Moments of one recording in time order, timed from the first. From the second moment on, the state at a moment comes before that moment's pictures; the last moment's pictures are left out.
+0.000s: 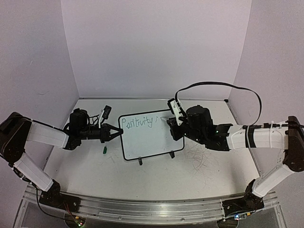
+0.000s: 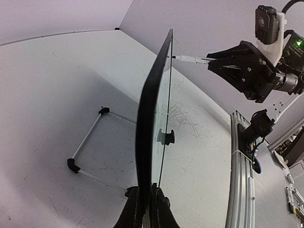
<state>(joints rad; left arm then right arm) -0.44 1.50 0.57 0.62 0.79 -0.26 0.92 1.51 0.93 0.18 0.31 0.01</state>
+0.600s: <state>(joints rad) -0.44 1.50 0.57 0.61 0.78 -0.27 0.92 1.54 0.94 0.21 0.32 0.01</state>
